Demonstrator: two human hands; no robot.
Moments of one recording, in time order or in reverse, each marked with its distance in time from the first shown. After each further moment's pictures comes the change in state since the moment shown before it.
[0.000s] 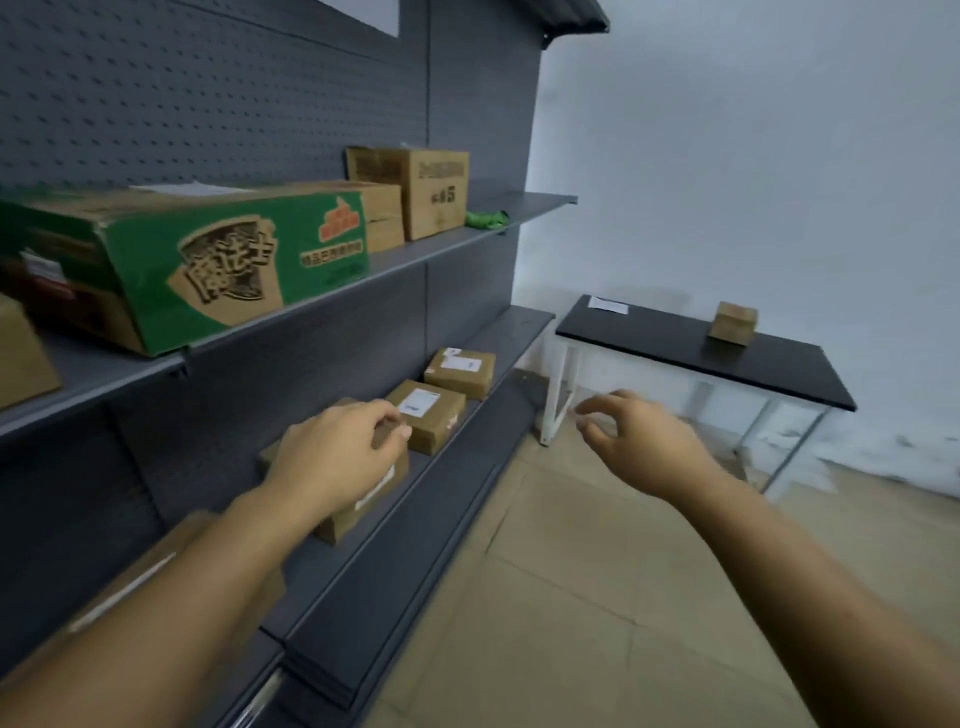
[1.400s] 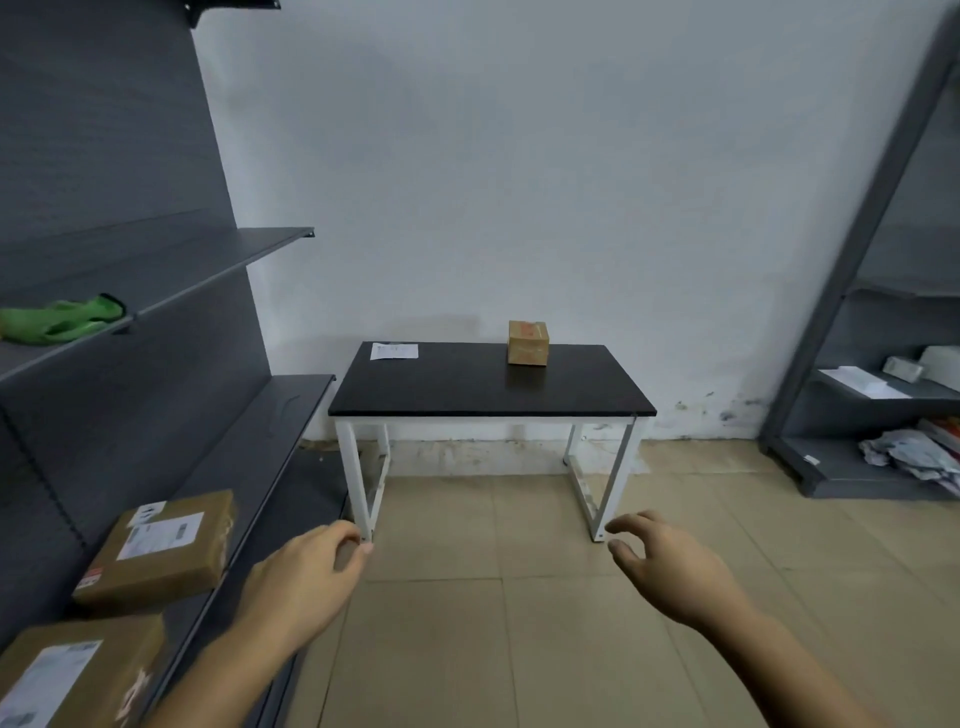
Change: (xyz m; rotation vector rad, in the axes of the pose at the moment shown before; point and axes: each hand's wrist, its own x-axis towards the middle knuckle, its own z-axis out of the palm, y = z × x) left_hand 0.456 0.308 0.323 -0.107 -0.284 0.320; right_hand 0.210 0.470 0.013 -0.004 0.010 0.689
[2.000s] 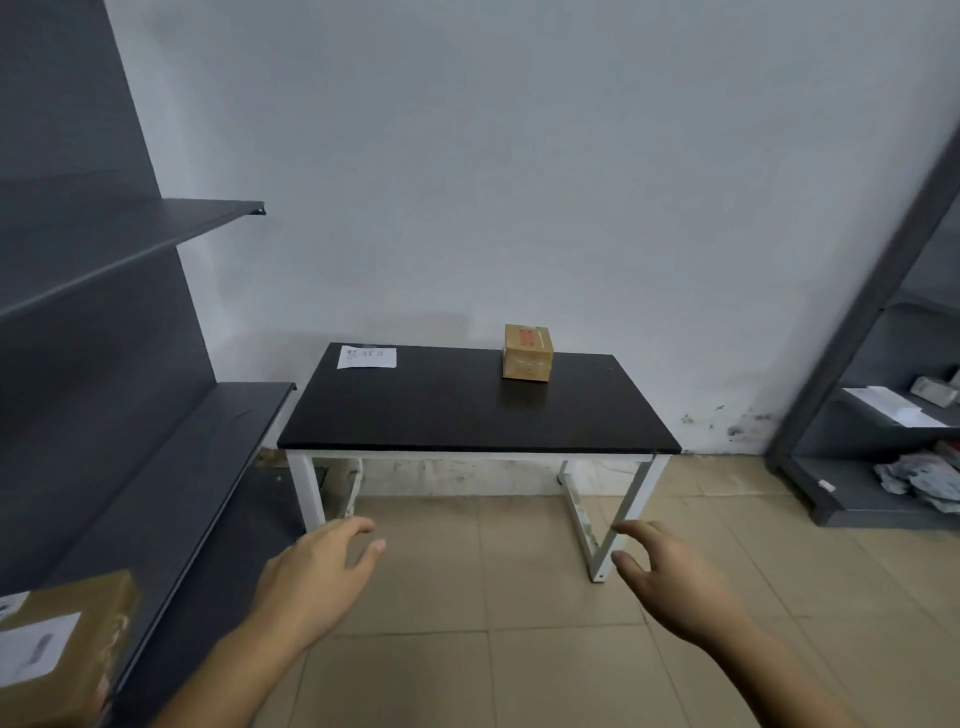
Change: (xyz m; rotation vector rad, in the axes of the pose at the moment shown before) left_hand 0.286 0.019 0.072 -0.089 -0.069 0.011; right_hand 0.280 0.014 0.032 0.052 -0.046 0.039
